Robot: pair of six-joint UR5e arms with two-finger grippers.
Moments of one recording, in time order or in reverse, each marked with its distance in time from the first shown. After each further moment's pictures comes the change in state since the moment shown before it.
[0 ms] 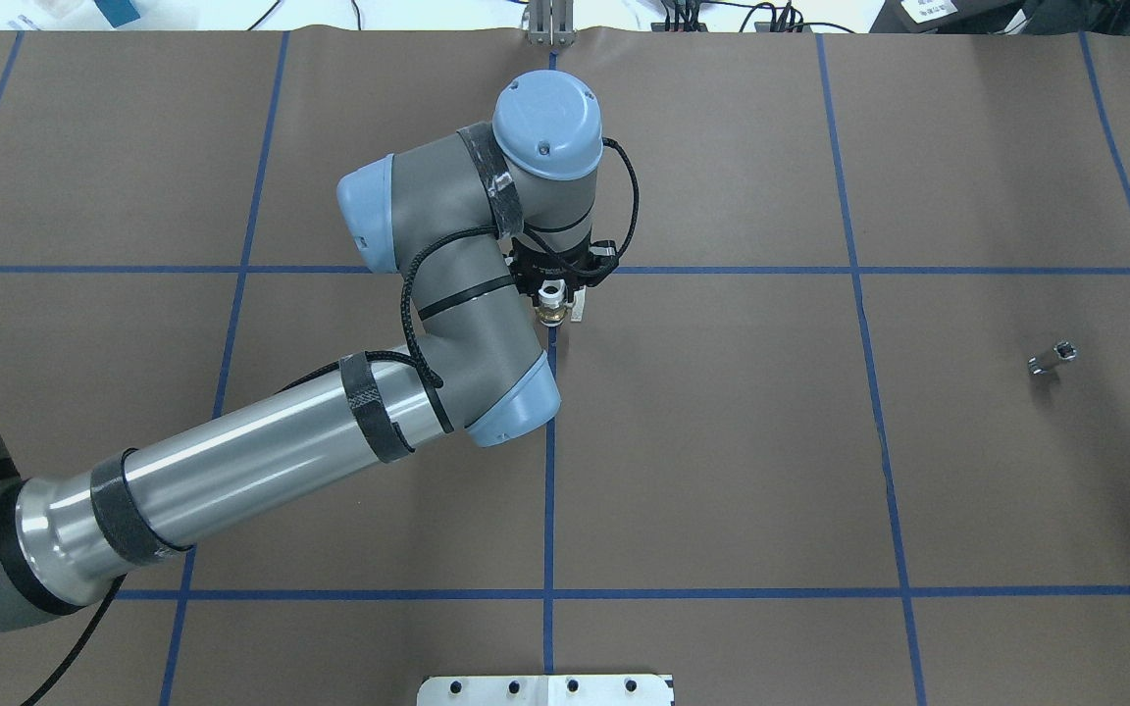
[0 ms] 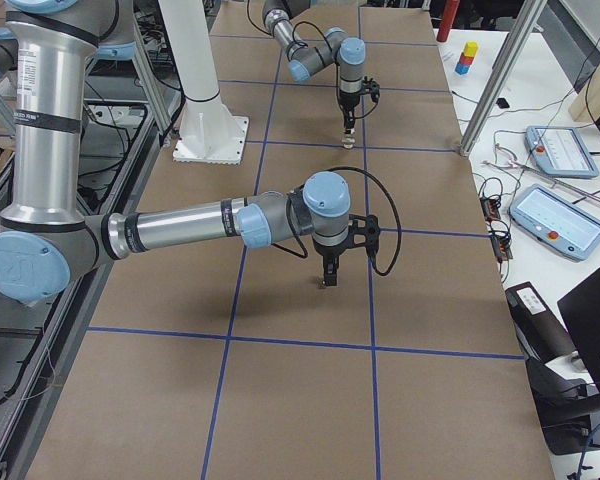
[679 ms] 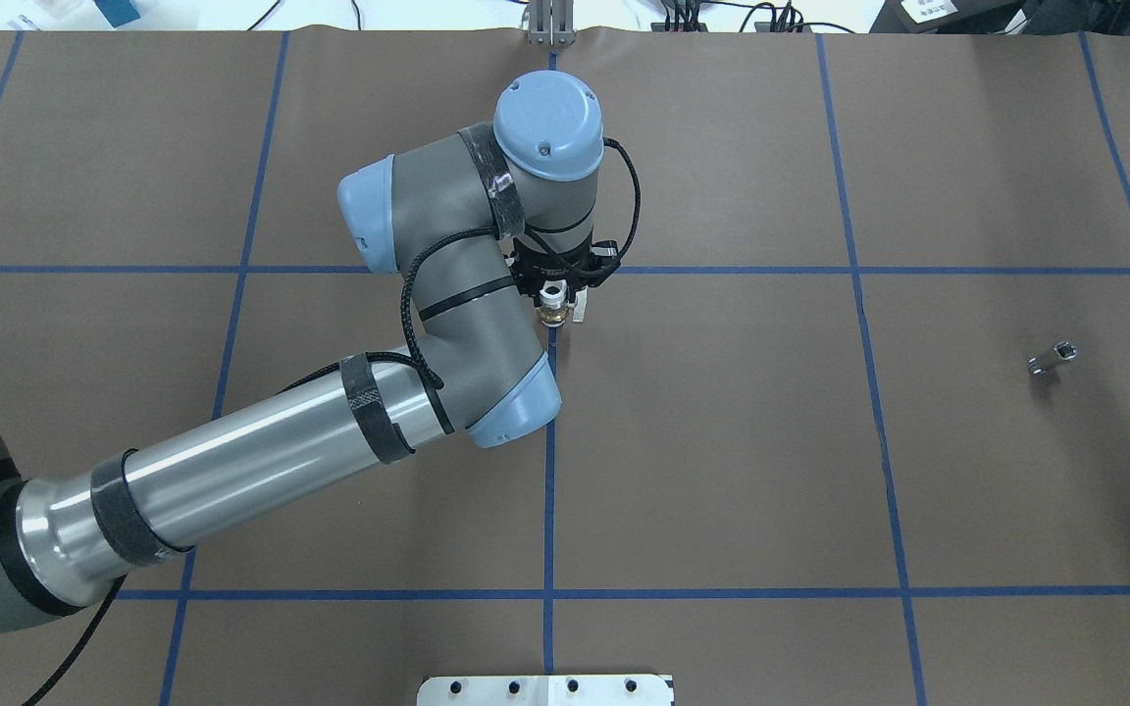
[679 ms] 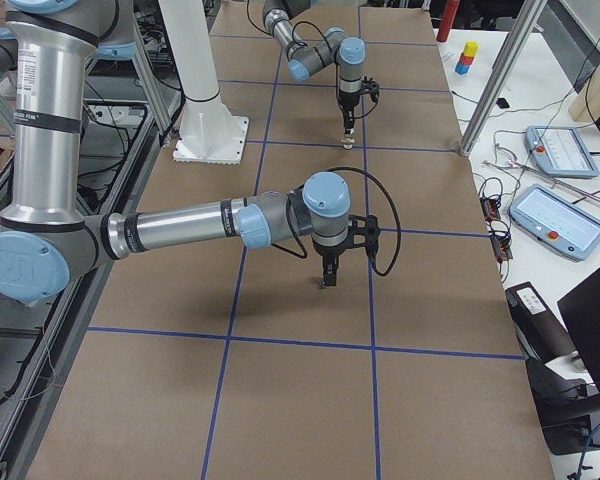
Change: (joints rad) left arm 0.001 0.000 -0.001 -0.003 0.000 -0.002; right arm 0.000 -0.001 0.001 0.000 0.000 -0.001
